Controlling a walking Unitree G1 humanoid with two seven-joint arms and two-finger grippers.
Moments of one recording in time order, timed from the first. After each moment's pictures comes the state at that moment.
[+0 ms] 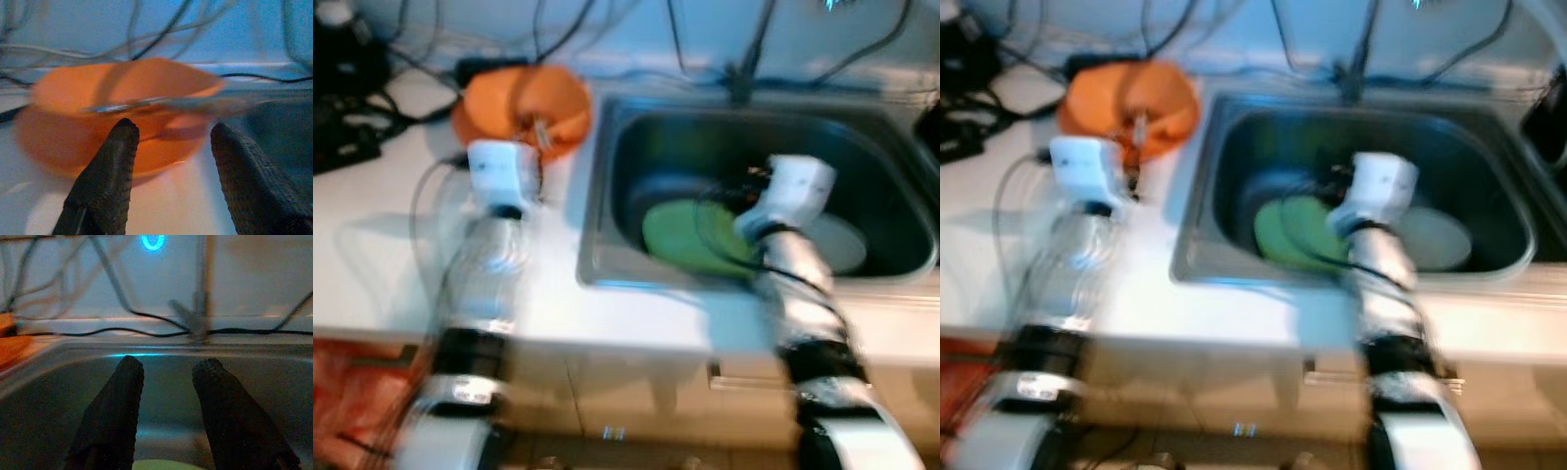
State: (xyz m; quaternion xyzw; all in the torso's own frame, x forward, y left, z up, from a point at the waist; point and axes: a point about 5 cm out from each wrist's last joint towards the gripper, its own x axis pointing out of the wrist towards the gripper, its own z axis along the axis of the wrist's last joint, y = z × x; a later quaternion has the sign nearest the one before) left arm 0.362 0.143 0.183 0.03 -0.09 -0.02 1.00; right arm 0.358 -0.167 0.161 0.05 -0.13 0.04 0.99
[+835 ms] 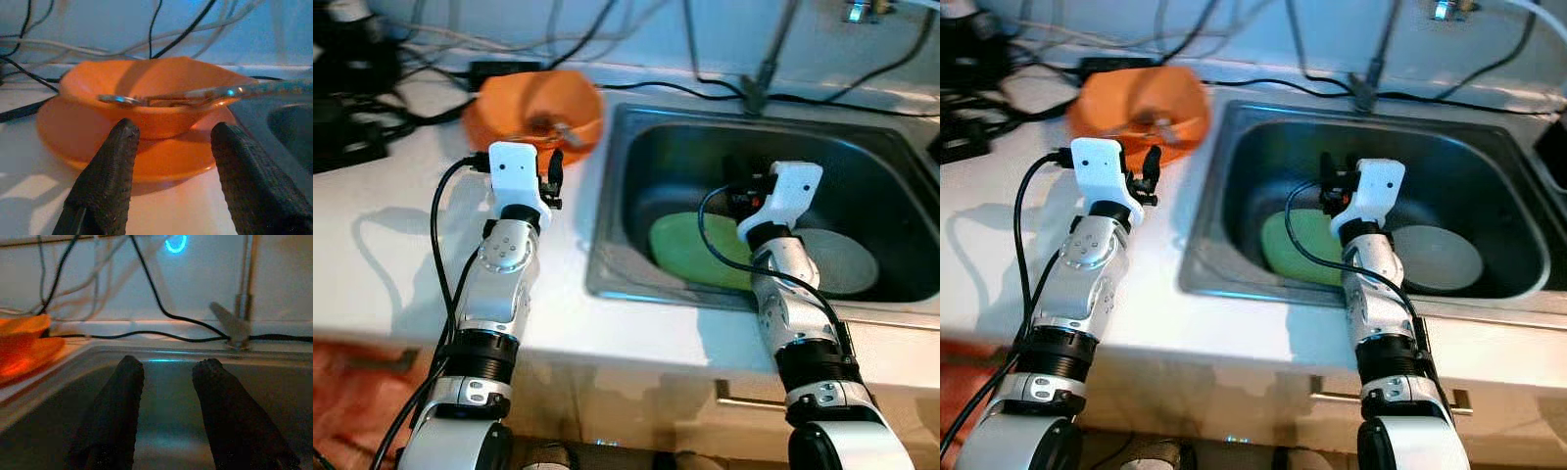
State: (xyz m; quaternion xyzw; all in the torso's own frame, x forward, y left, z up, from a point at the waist) left arm 0.361 0.149 0.188 0.02 -0.09 -0.02 1.00; right arm 0.359 -0.149 0.164 0.06 -0.14 0.07 0.99
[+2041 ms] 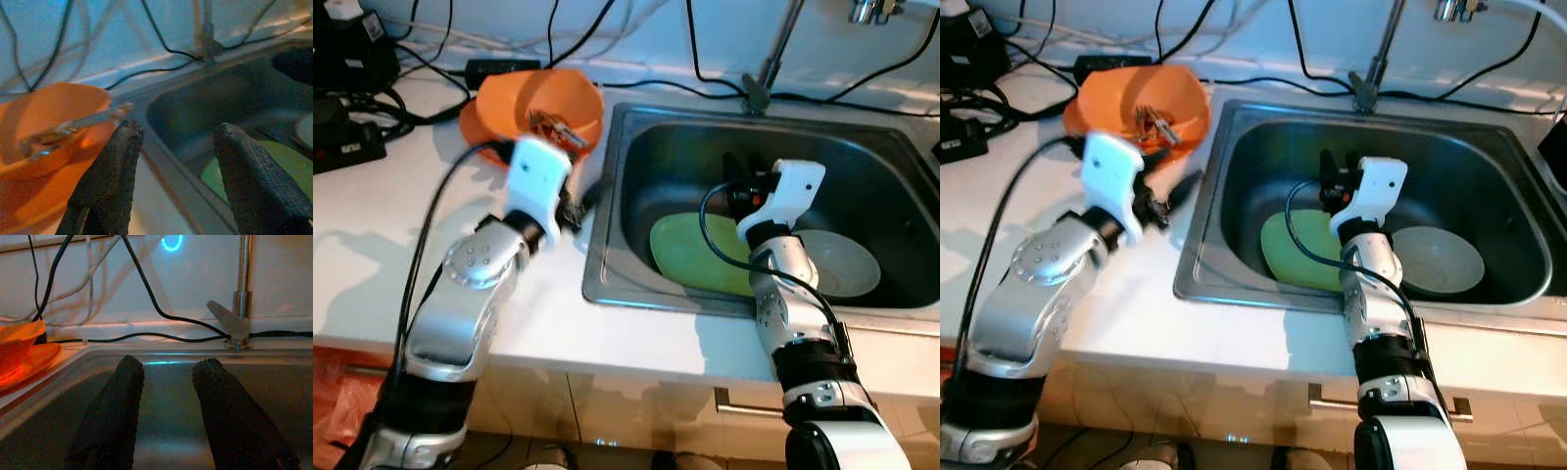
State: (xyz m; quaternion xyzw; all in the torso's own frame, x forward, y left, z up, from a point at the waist) left arm 0.304 0.129 0.218 0.13 -0.06 -0.27 0.95; right arm 0.359 -0.148 0.166 0.08 -0.14 0.06 0.98
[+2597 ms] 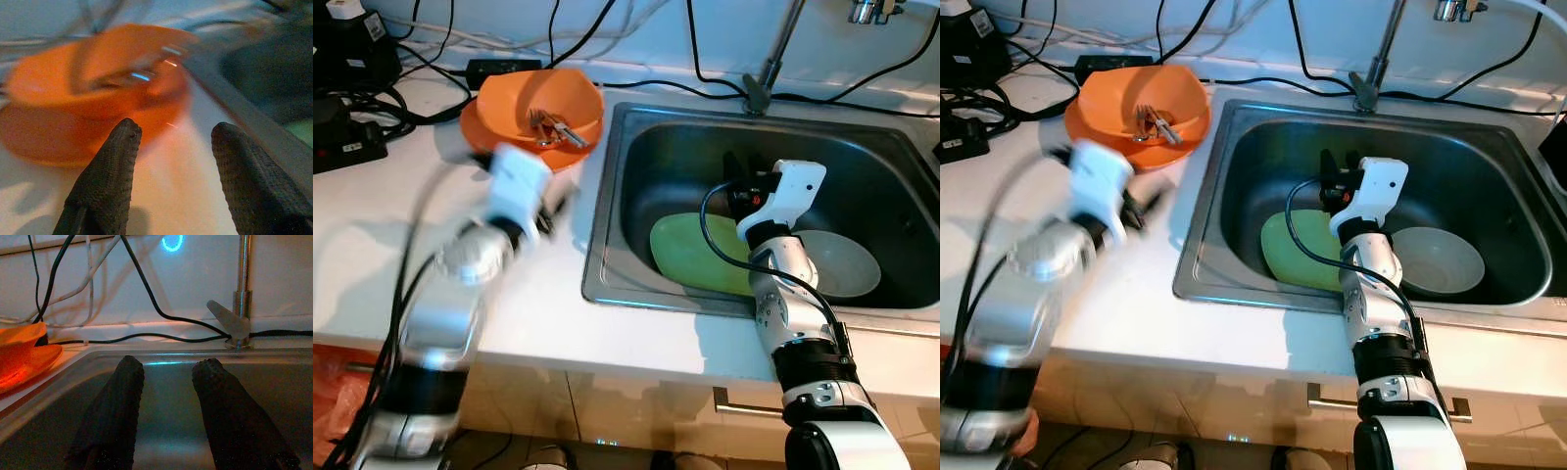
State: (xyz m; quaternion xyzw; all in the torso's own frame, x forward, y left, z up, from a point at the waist) left arm 0.334 0.166 0.207 0.13 -0.01 -0.11 0.99; right arm 0.359 -0.148 0.167 0.09 -0.14 0.06 0.98
